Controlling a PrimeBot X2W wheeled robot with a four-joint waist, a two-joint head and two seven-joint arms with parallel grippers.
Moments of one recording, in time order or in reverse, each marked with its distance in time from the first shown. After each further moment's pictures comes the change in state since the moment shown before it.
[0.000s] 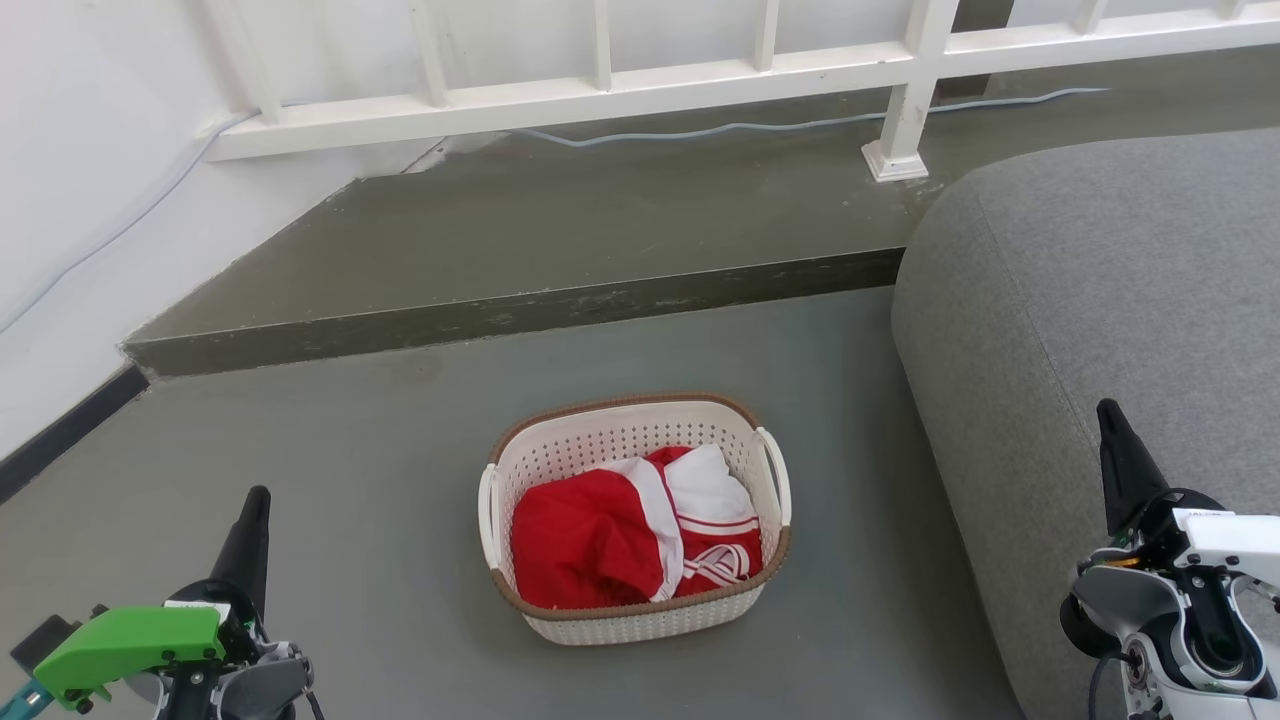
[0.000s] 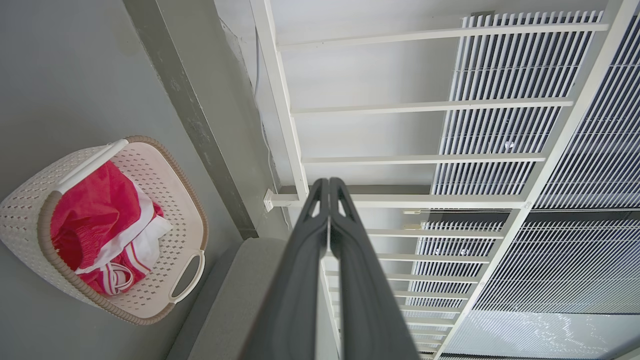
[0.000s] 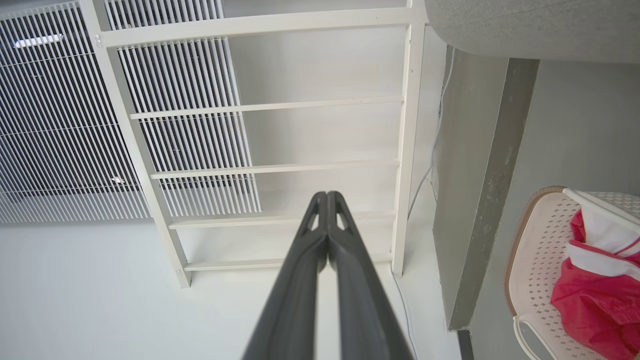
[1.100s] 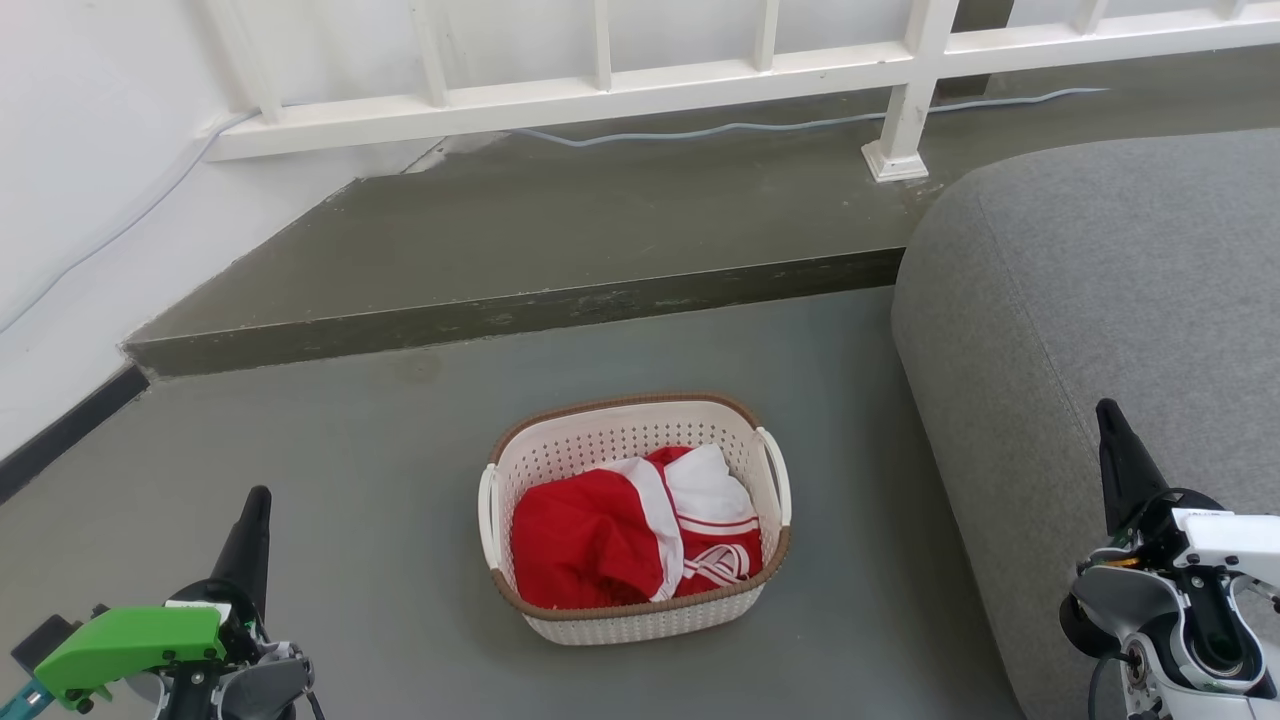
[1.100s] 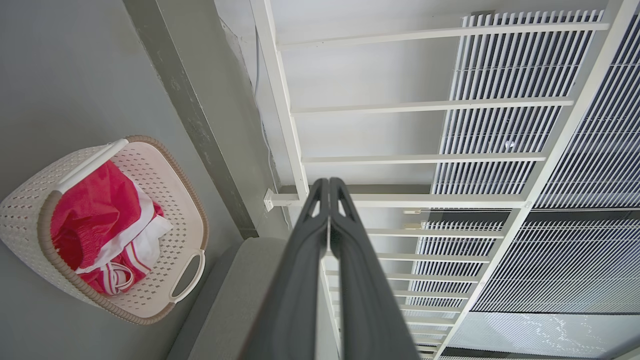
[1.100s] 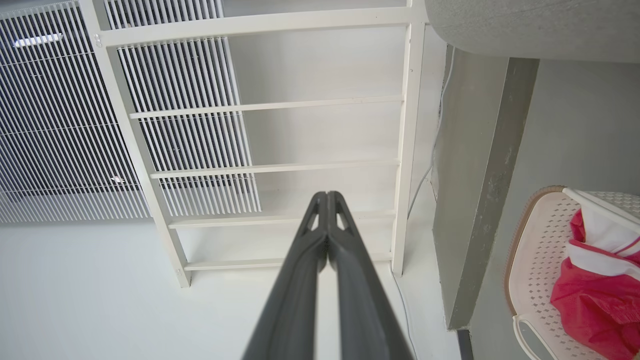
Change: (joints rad) left arm 0.000 0.001 -0.002 0.000 0.000 0.000 0.000; right arm 0.000 0.000 0.002 0.000 0.000 0.000 0.000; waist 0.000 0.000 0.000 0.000
